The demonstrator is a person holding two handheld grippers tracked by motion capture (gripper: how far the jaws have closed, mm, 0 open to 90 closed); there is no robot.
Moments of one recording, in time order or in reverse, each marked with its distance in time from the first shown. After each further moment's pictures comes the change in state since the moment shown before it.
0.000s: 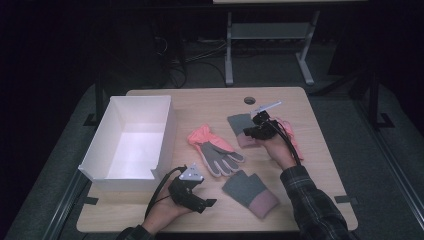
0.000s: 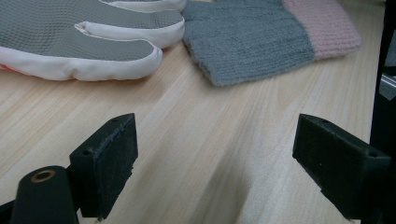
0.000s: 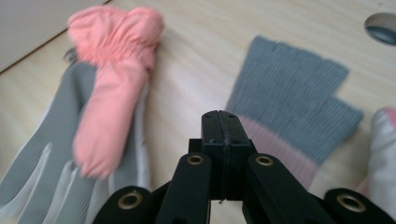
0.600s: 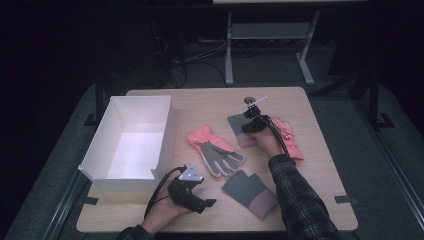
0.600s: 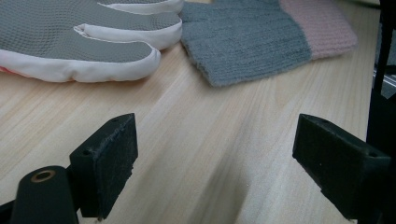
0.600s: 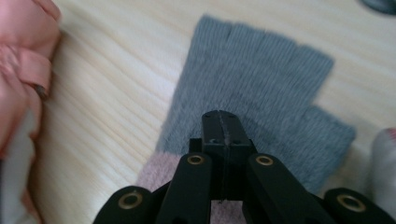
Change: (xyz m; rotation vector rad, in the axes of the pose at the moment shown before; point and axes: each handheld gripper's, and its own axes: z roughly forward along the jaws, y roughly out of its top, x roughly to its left) left arm 0.000 0.000 -0.002 -0.002 -0.001 0.009; right arm -0.027 0.014 0.063 0.130 -0.106 0.063
